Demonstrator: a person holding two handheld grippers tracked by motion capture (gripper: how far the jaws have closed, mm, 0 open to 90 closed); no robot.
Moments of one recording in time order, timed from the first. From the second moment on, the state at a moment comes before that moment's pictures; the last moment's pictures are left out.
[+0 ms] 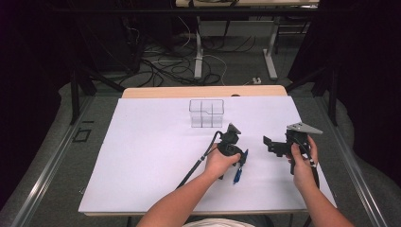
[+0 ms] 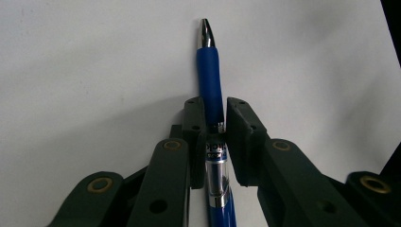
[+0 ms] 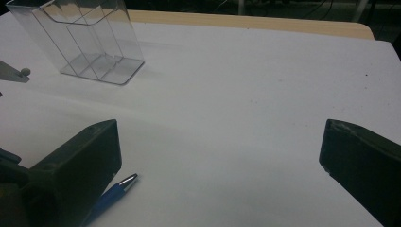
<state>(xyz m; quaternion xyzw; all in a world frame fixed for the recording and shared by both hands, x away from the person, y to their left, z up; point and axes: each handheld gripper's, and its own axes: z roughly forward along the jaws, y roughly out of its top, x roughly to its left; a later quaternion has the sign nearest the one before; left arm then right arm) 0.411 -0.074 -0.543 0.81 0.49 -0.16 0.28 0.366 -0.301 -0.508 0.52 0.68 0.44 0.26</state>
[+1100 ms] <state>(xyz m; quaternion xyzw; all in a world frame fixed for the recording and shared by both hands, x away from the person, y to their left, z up) 0.417 -0.060 -0.531 0.80 0.50 -0.15 0.30 0.366 -0.301 -0.508 0.53 0.68 0.44 0.26</state>
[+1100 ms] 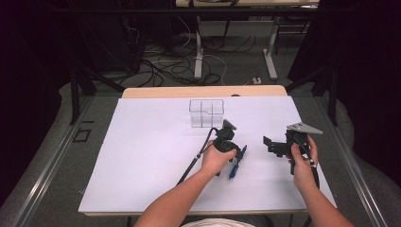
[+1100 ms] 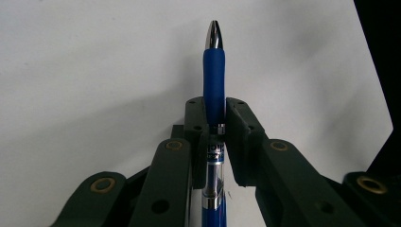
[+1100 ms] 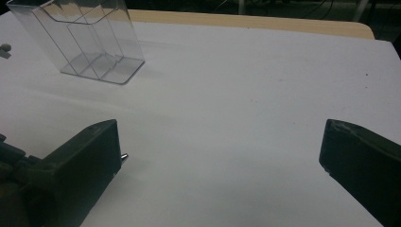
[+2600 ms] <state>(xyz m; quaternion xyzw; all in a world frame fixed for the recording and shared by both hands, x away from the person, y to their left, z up) 0.437 0.016 -0.469 0.70 0.51 -0.08 0.49 0.366 -0.300 -0.509 0.52 0.69 0.44 0.26</state>
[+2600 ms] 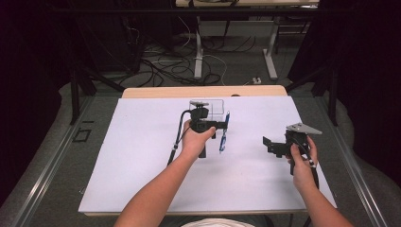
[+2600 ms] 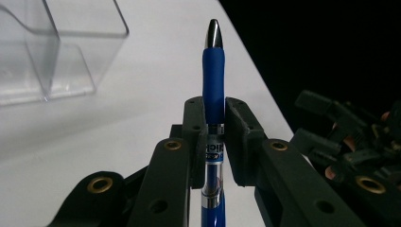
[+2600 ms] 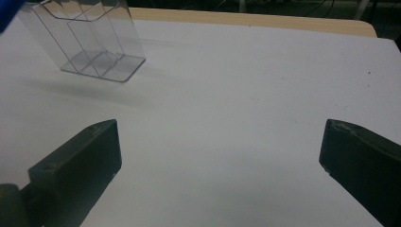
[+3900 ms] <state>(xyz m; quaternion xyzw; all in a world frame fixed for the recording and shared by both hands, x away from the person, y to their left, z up) 0.481 0.085 -0.407 0.62 0.48 0.15 0.60 0.364 -0.299 -0.509 0.53 0.68 0.44 0.26</state>
